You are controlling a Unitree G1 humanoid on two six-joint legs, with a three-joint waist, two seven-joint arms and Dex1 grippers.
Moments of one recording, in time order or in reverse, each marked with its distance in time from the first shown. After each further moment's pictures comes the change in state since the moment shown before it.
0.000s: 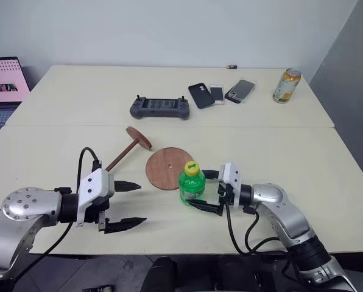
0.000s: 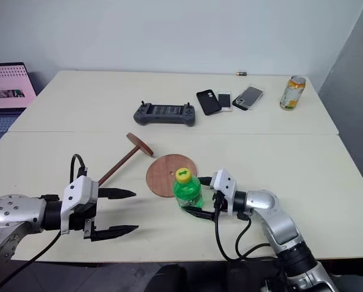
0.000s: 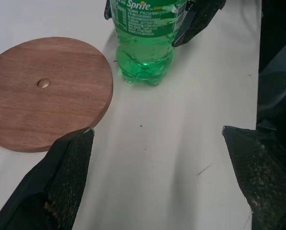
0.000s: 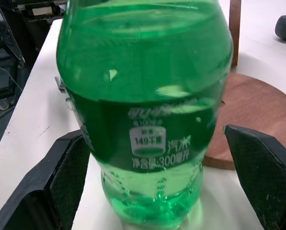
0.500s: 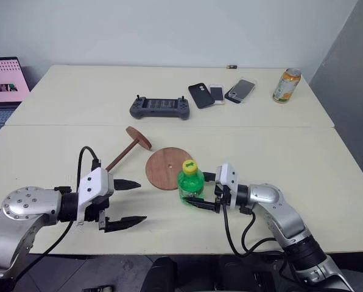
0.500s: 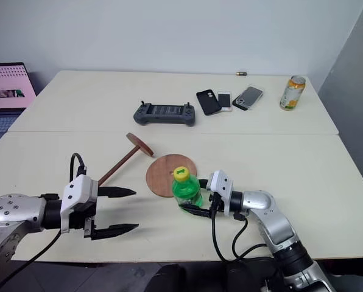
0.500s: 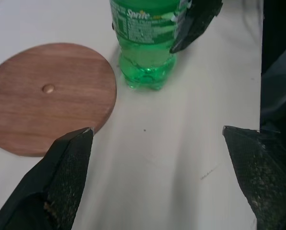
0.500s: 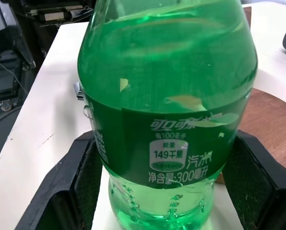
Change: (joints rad) left arm -0.038 -0.025 0.000 0.006 -0.010 -0.007 0.007; right arm 0.000 0.011 0.014 0.017 -0.011 -0.047 0.009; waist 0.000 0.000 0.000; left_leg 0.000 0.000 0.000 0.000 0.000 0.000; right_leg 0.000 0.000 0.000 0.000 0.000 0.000
